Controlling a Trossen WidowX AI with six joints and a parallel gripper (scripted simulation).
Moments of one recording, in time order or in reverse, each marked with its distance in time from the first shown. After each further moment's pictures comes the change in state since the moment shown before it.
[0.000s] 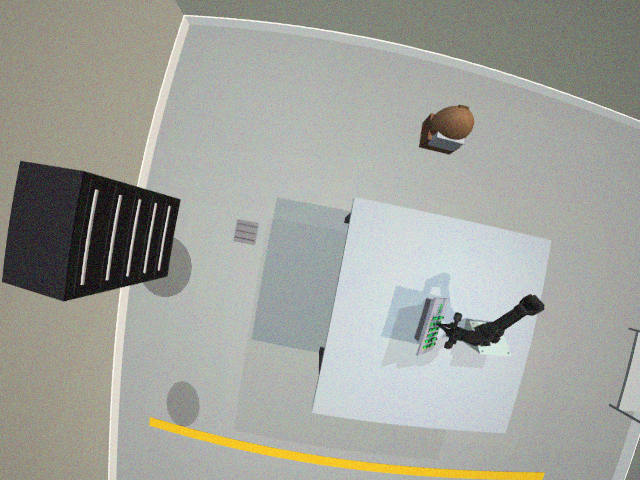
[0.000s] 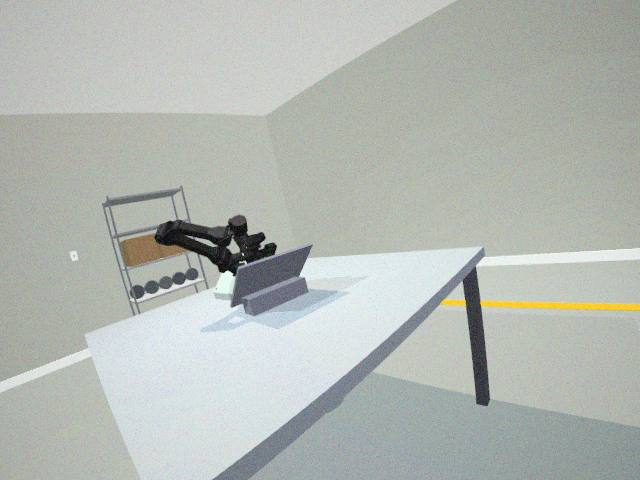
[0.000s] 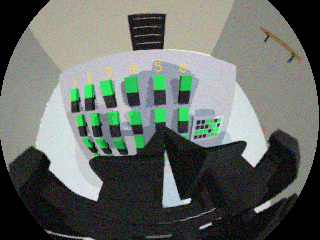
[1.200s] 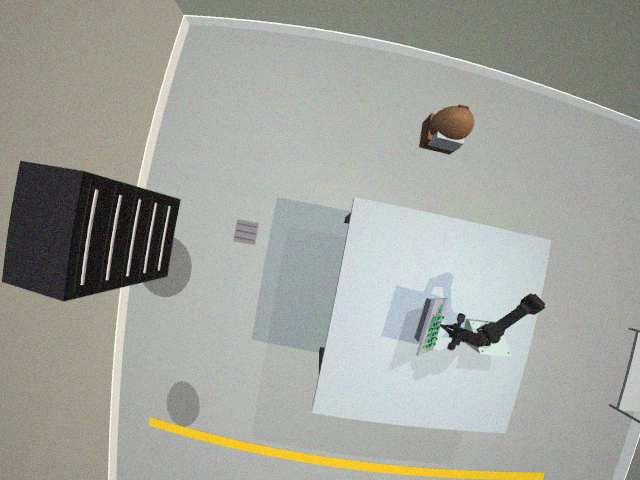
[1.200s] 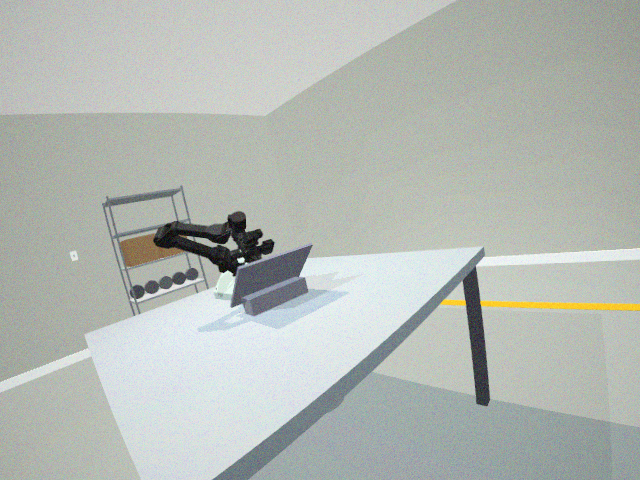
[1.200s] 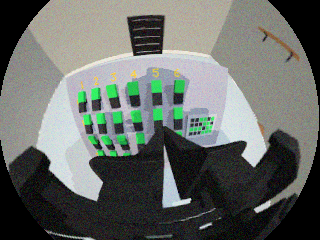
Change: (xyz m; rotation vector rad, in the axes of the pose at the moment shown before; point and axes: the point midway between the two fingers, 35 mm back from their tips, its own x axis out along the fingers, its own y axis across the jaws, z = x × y) arm -0.016 -0.002 0.004 0.009 -0.008 0.000
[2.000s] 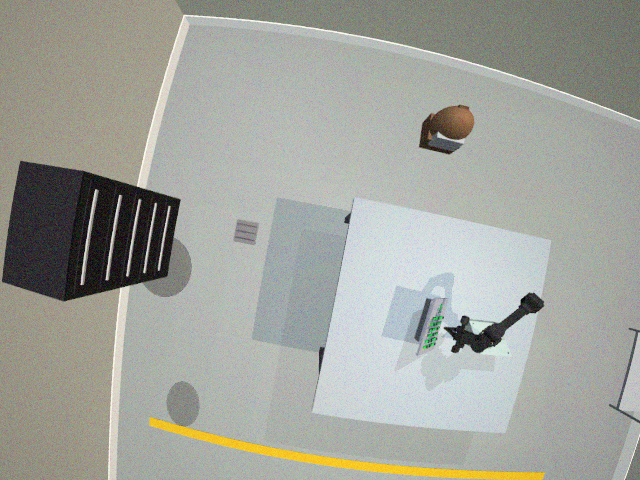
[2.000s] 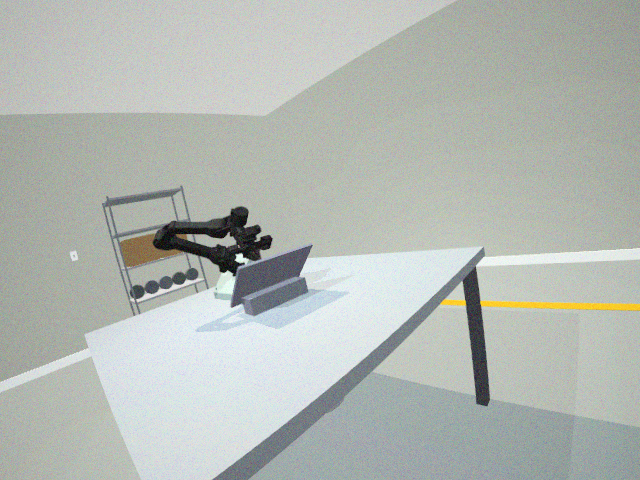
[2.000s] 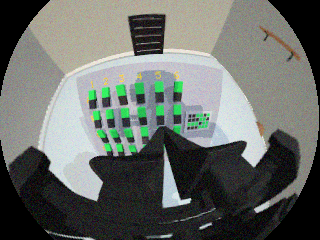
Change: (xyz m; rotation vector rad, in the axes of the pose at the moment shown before) arm -0.022 0.005 0.002 0.001 0.019 0.010
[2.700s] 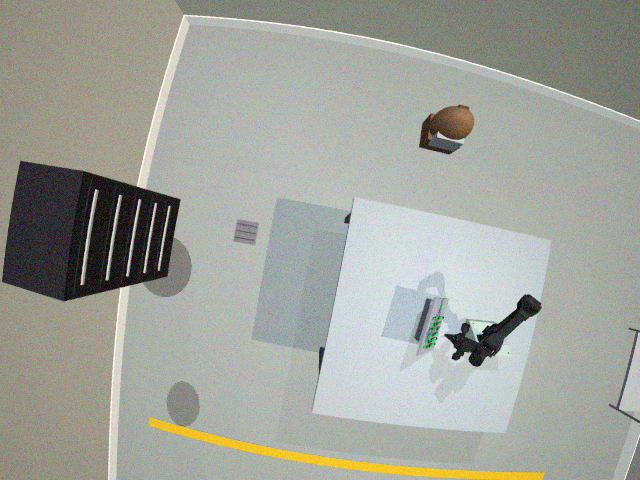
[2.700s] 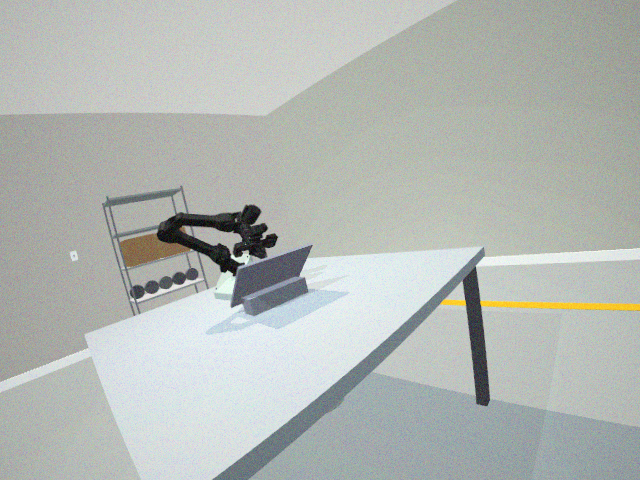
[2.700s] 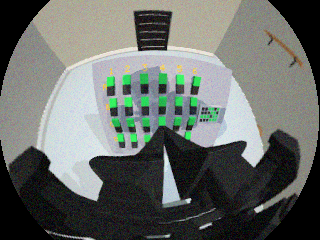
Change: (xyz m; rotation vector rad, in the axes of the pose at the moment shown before) arm -0.011 0.036 -0.012 -0.040 0.036 0.010
